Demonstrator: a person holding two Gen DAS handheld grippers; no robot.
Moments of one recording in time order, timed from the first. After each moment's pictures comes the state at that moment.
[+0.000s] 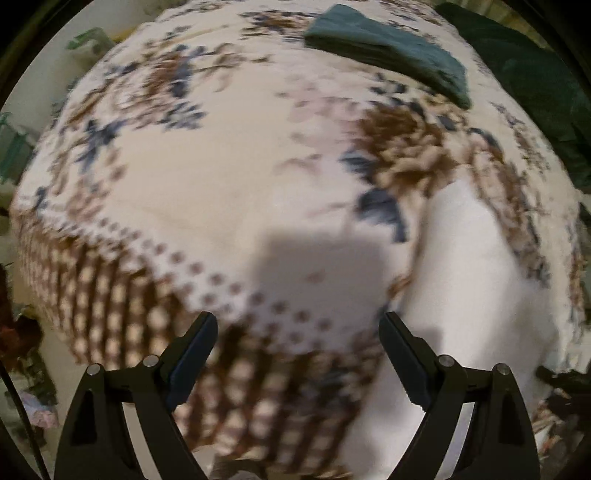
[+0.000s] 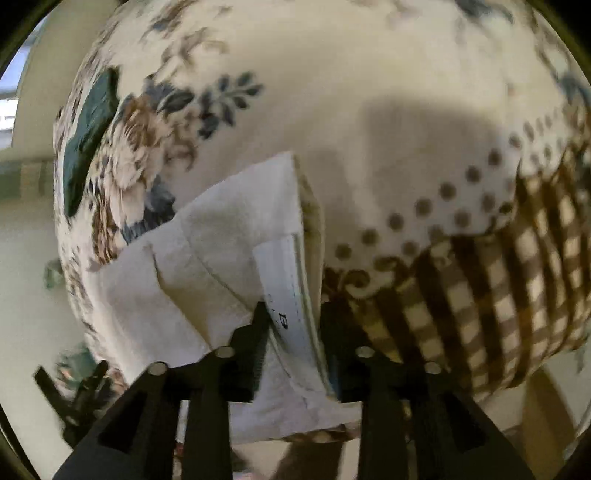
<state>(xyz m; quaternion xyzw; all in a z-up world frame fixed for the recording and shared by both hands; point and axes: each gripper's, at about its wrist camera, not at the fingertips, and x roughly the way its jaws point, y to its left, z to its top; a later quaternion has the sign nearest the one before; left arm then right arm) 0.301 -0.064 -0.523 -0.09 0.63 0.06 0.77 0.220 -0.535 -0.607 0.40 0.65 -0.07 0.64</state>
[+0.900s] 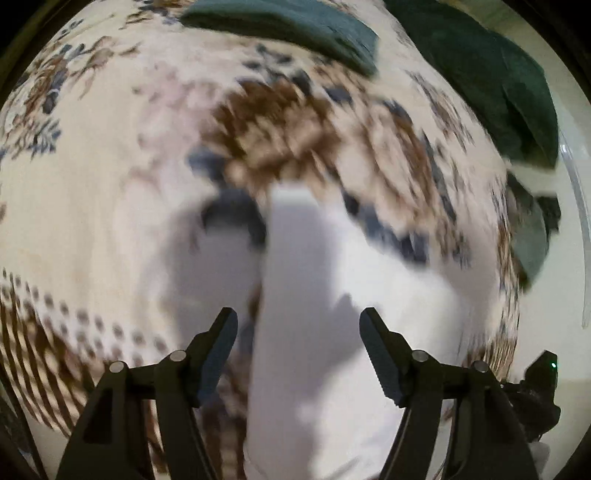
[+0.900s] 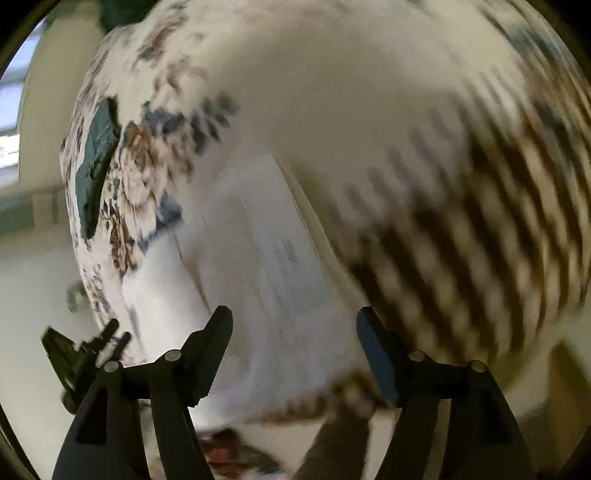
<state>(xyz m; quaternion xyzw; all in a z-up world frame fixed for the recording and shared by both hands) 0.322 -0.121 -0.528 -0.13 0.66 -0.11 0.73 0.149 -0.533 -0.605 0.48 0.65 -0.07 0.58</state>
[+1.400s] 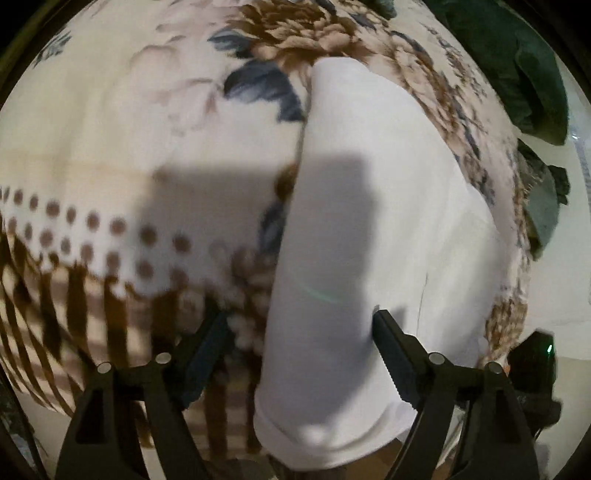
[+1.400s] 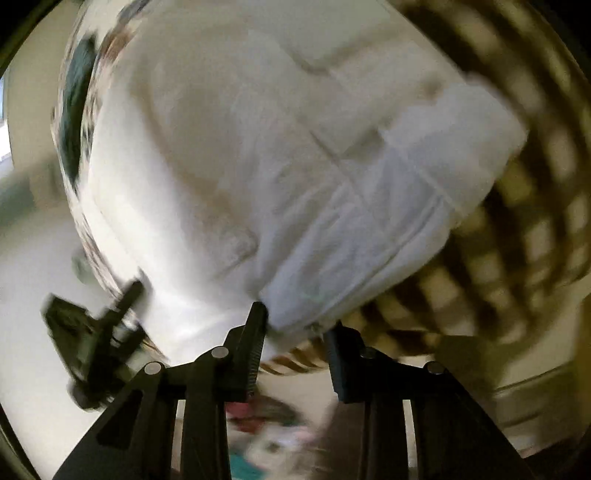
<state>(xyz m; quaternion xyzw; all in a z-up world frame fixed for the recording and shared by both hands) 0.269 -0.106 -0.573 -0.15 0.70 -0.12 0.69 0.150 -0.415 -0.642 0.44 0.72 0.00 0.54</state>
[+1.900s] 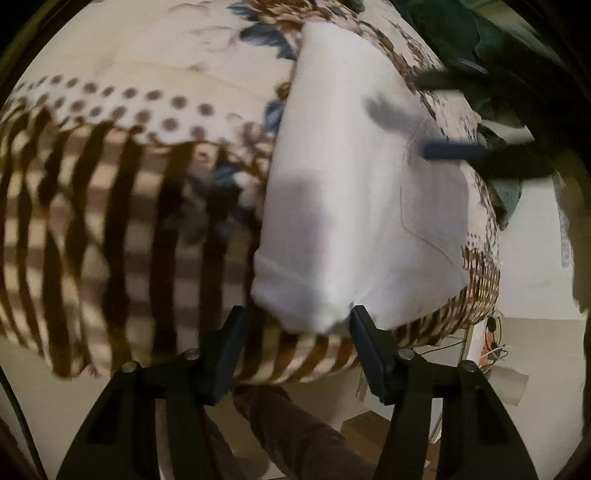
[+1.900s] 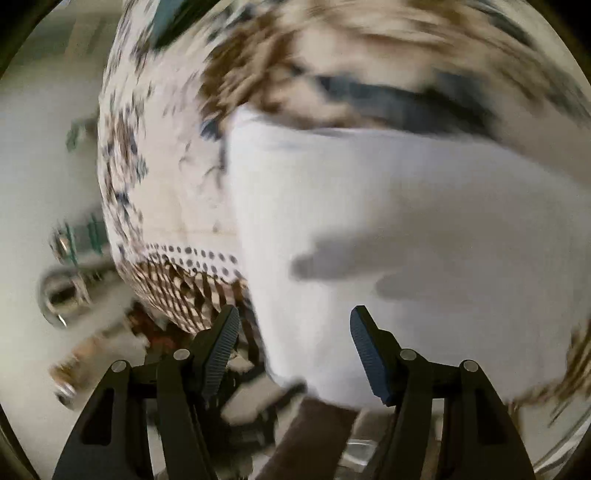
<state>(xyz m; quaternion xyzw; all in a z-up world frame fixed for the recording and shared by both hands) 0.180 -0.079 -0.559 -0.19 0.67 -0.17 0.69 0.363 -0.227 -0.582 0.20 0.78 0.14 0.57</state>
